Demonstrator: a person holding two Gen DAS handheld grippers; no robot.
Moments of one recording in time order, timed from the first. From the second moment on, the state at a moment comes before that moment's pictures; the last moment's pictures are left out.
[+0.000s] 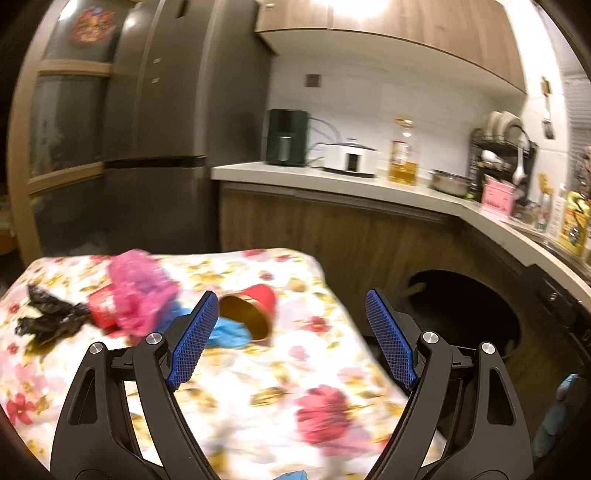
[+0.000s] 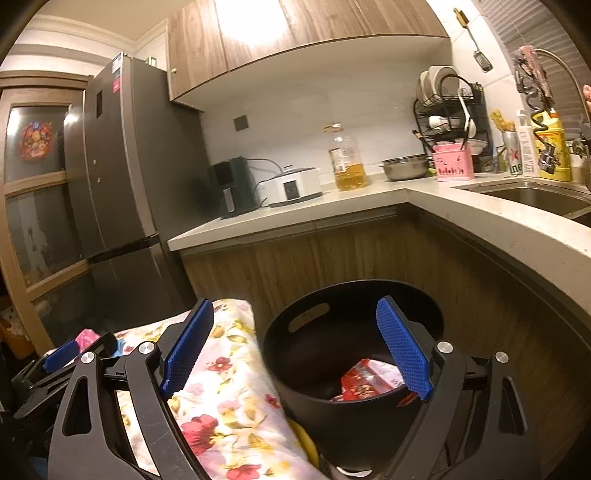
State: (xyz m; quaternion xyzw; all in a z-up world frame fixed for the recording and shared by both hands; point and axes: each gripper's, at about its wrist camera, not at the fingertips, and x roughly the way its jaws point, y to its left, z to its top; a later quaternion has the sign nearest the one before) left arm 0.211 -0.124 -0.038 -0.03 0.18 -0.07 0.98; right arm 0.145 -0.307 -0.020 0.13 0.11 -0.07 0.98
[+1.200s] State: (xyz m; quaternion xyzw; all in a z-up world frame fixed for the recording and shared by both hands) left arm 0.297 0.023 -0.104 -0.06 0.25 0.03 0.97; right arm 0.256 -0.161 -0.066 0.07 0.17 0.02 0.98
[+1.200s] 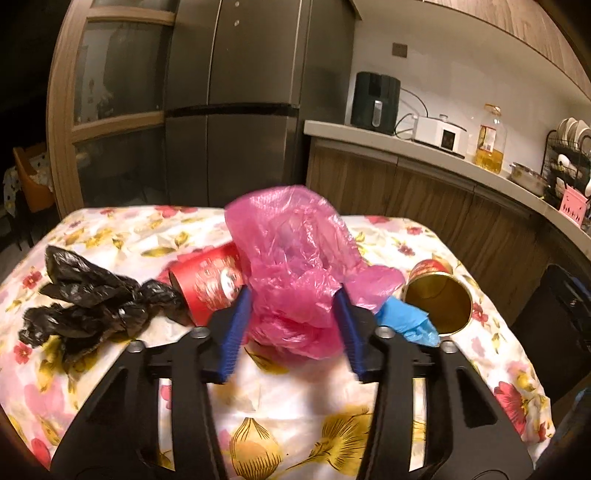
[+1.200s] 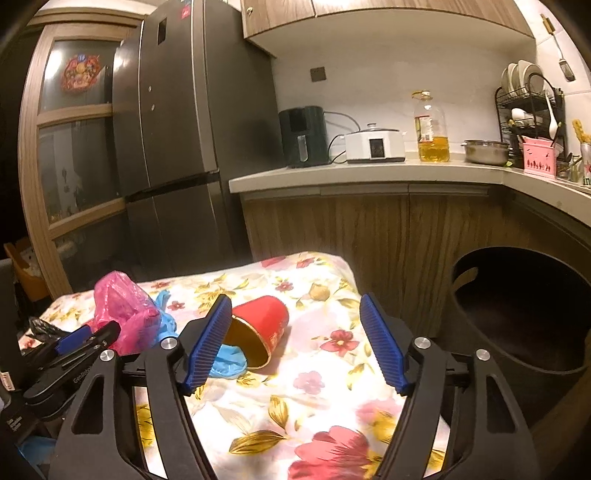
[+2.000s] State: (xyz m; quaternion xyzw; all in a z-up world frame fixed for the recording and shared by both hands) left arm 0.251 0.049 -0.082 -0.13 0.19 -0.01 0.97; right arm 0.309 -0.128 -0.107 0.03 0.25 0.03 0.97
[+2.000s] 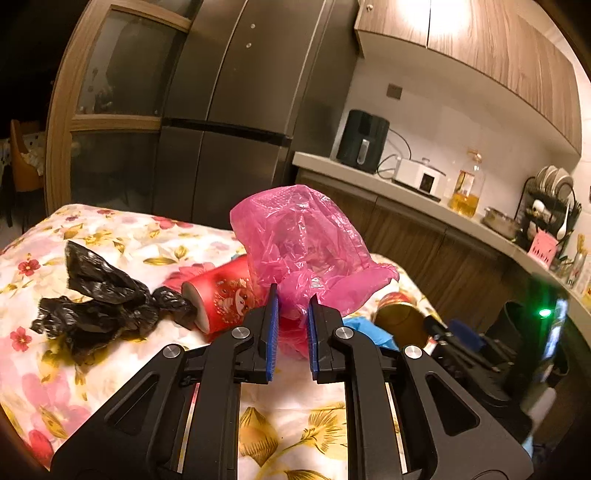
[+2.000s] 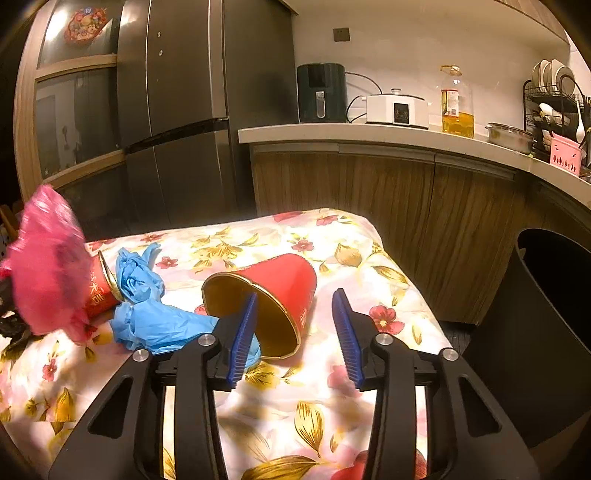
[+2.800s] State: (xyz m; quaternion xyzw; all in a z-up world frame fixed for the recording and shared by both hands) left arm 0.230 0.061 -0.071 -0.13 0.17 -0.01 0.98; right arm 0.312 -0.133 -0.102 0.04 0.24 0.04 0.97
